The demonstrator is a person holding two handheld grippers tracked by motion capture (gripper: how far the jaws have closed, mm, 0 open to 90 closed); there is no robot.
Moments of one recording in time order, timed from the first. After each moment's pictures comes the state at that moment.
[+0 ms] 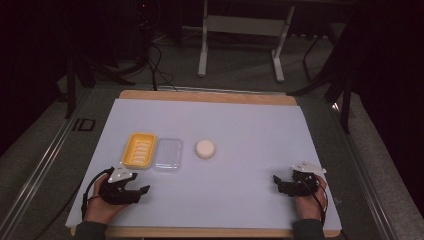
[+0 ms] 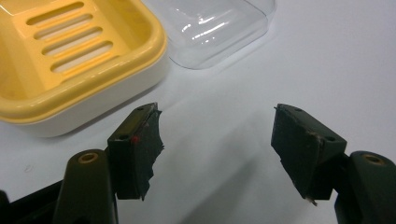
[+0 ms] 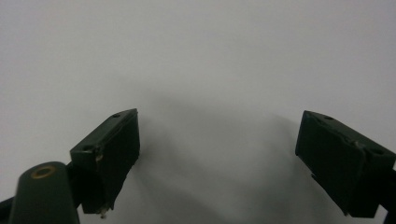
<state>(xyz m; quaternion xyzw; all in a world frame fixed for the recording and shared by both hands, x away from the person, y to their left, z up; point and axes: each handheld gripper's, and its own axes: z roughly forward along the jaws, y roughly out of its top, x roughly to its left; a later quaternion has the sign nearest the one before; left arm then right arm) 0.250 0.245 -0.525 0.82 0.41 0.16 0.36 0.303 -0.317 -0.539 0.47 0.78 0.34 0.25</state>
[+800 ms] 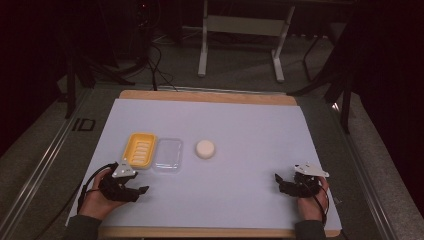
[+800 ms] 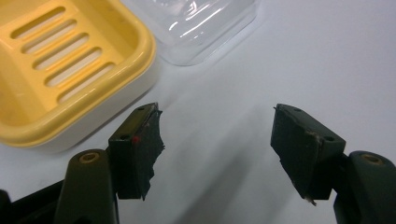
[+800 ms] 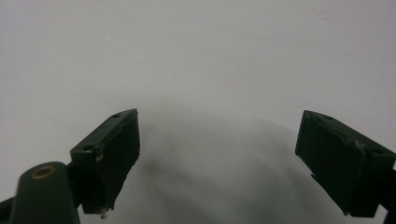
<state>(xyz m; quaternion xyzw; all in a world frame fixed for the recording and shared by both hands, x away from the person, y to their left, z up) 0.260 0.241 -0.511 0.87 0.37 0.14 0.31 0.299 -0.319 -0.536 0.47 0.76 0.35 0.27</state>
